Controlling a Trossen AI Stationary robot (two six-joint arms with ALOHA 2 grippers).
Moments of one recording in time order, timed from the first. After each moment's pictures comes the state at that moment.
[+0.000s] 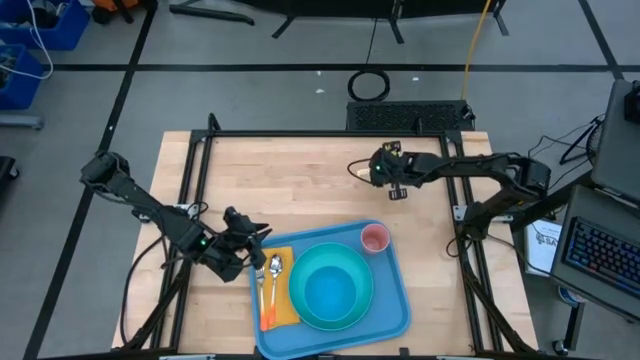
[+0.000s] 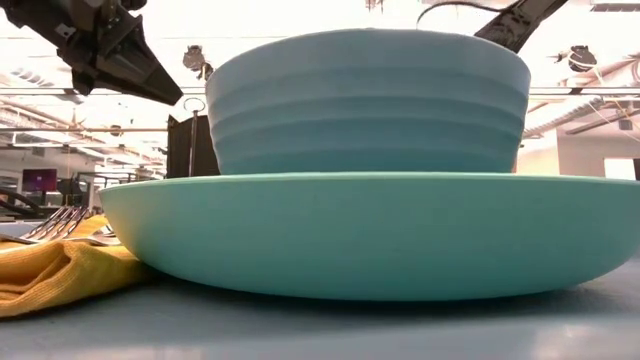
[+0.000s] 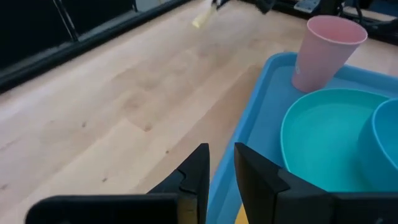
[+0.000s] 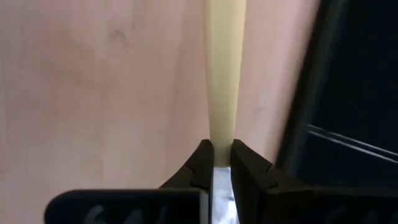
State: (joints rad) left arm -0.60 1.22 0.71 -0.46 -0.92 -0.95; right arm -0.42 1.50 0.83 -0.49 0.45 -0.69
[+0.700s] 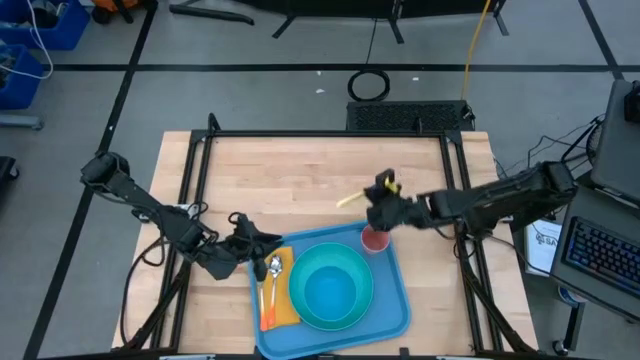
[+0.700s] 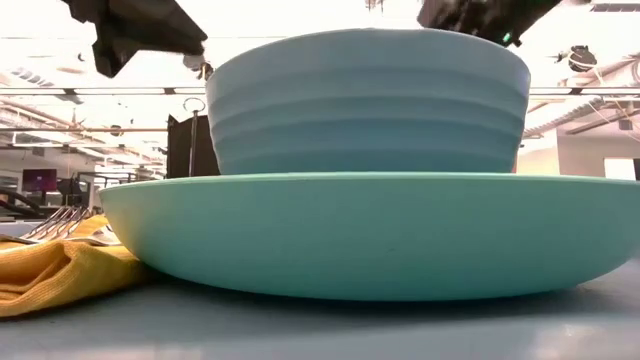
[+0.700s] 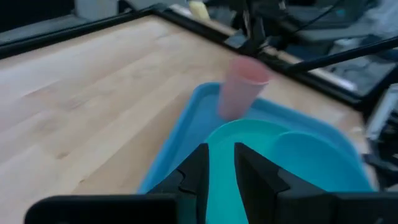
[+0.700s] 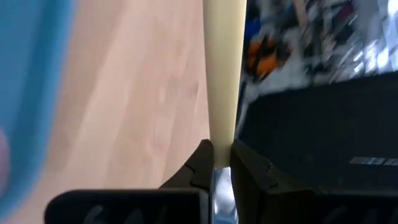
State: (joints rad) left arm -0.61 1.22 0.71 -0.09 -0.83 -0.79; right arm 0.16 1.26 0.83 -0.31 0.72 -0.66
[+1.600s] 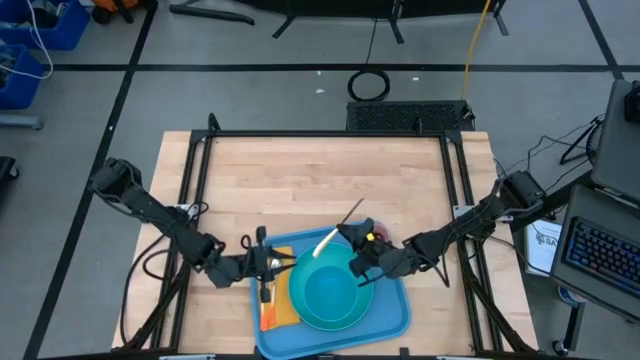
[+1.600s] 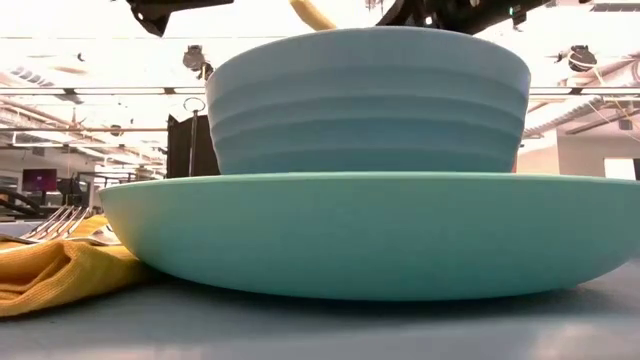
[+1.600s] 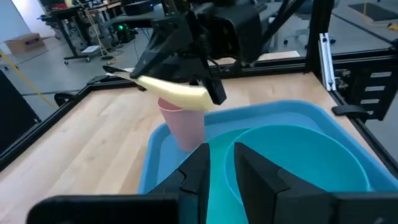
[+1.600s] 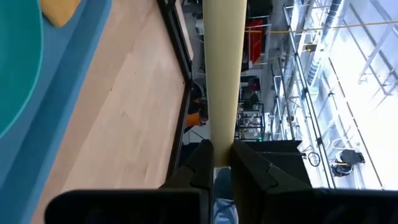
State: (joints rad) left arm -0.64 1.39 0.71 0.36 -0.74 -0.11; right arm 0.47 1.61 0.83 0.48 1.02 -1.16
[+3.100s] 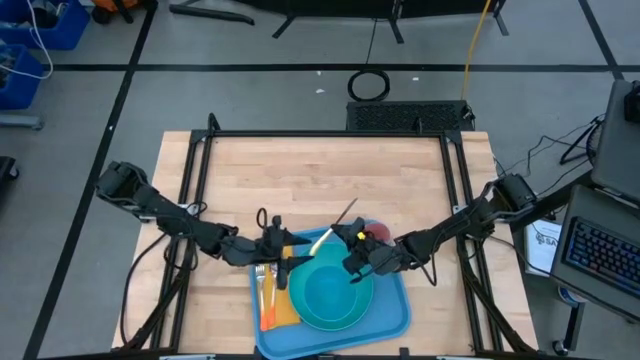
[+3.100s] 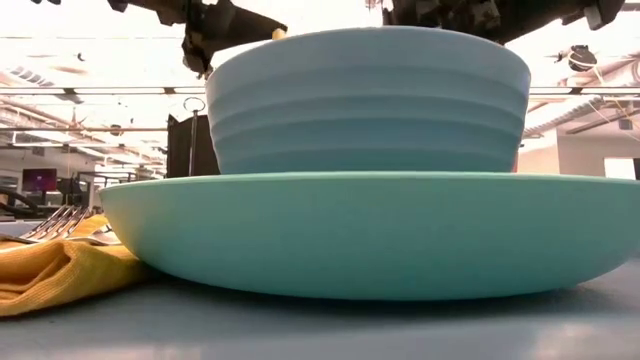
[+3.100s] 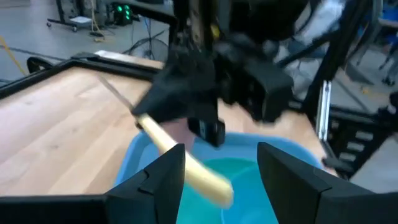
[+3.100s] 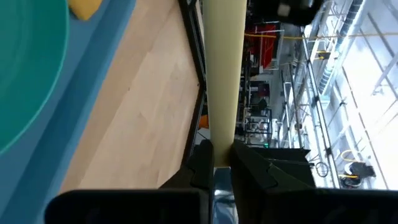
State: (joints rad) left arm -0.47 1.45 0.71 0.53 -0.54 -0.31; right arm 0.43 1.68 0.83 0.49 0.94 -1.17
